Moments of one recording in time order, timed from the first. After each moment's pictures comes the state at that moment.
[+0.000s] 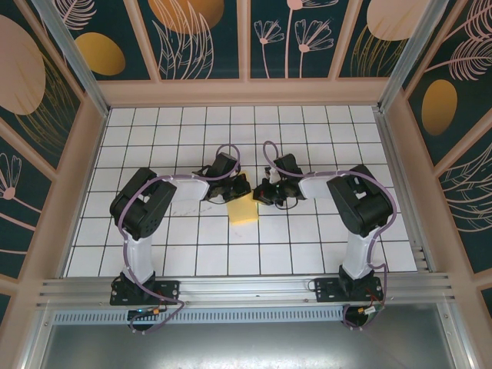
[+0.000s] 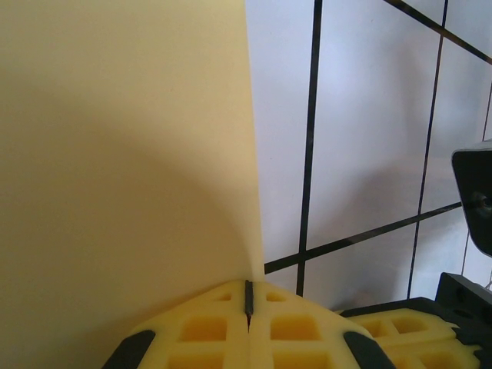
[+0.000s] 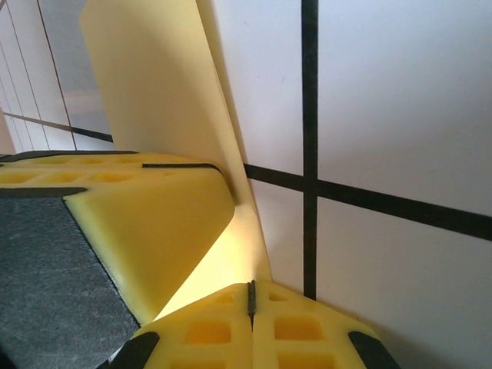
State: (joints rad) left arm -0.62 1.96 1.04 0.03 0.33 -0.90; right arm 0.54 1.88 0.91 0.00 -0.61 0.77
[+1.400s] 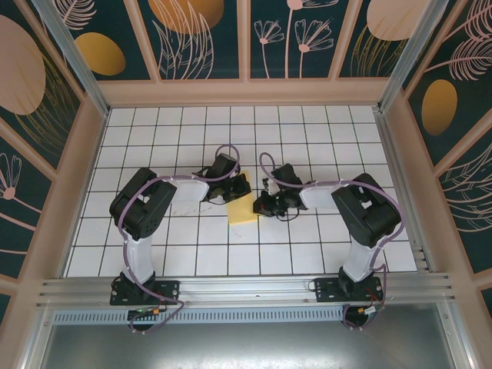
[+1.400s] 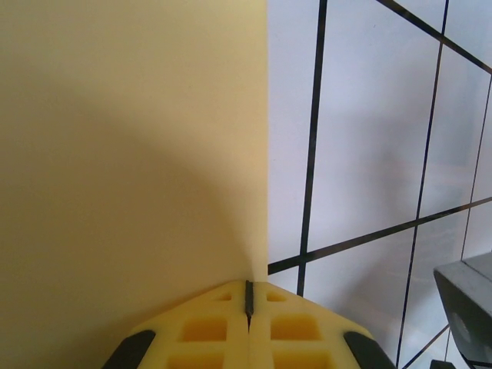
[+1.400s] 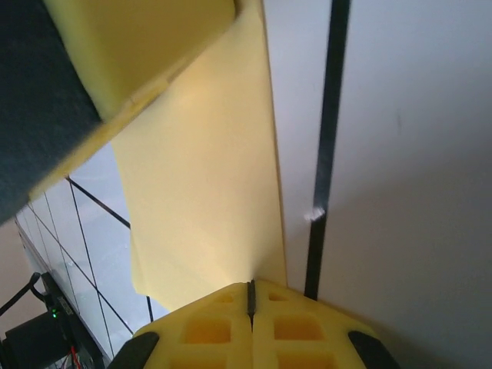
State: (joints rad) left arm -0.62 1.96 1.03 0.05 0.32 -0.92; right arm 0.60 1.77 0.78 -0.03 -0.59 0.72
